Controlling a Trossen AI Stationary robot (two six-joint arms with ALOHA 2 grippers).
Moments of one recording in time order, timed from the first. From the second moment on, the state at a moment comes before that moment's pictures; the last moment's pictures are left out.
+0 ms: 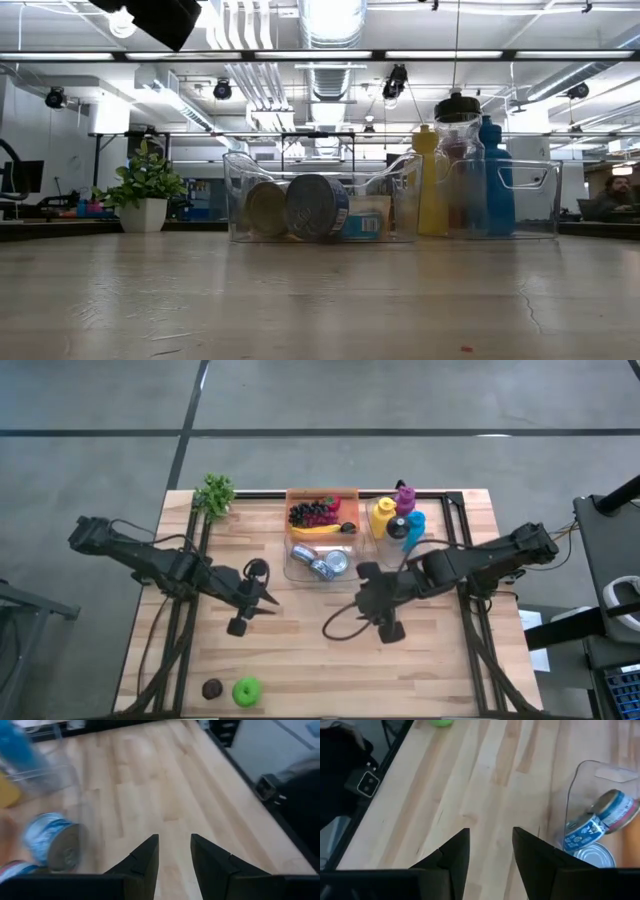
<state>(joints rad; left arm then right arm) -0.34 1.04 0.81 -0.39 -0.06 -0.01 0.31 1.51 1.46 -0.83 0.04 0.02</state>
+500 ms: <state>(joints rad) -0.81 1.19 0.81 -0.28 -0.25 -0.18 0.35 1.51 1.46 -0.80 0.13 0.07</state>
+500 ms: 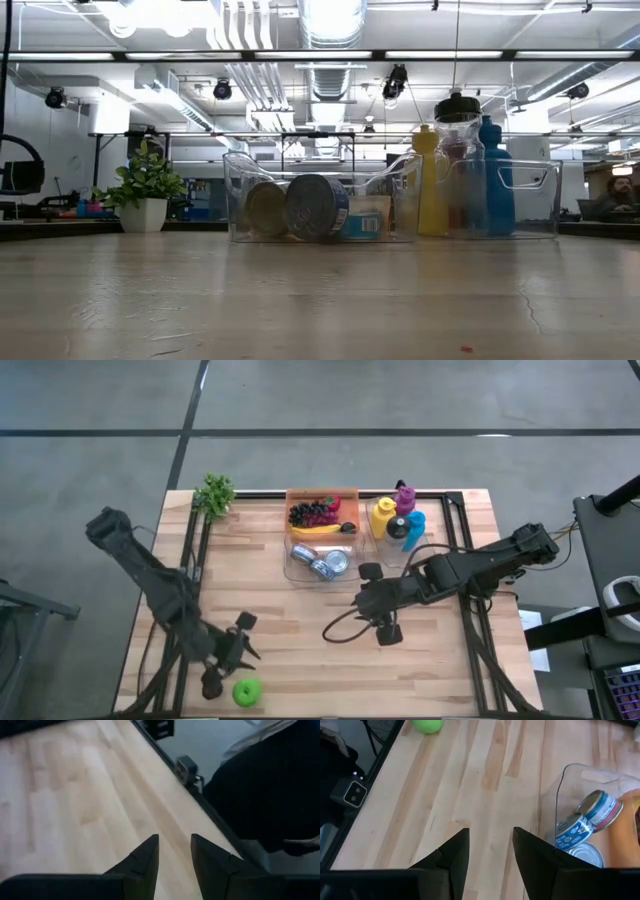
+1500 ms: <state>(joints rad) -0.99 1.50 0.81 -0.20 -0.21 -0.35 0.35 1.51 1.46 -0.79 0.13 0.15</state>
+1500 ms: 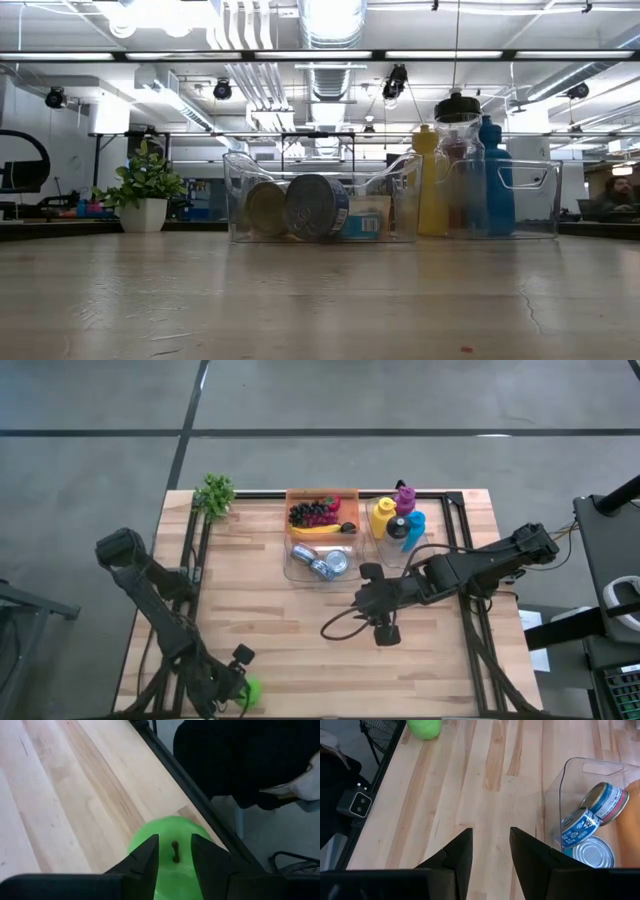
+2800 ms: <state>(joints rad) -0.99 1.52 0.76 -0.10 -0.18 -0.34 0.35 1.51 1.45 -0.80 0.13 0.15</state>
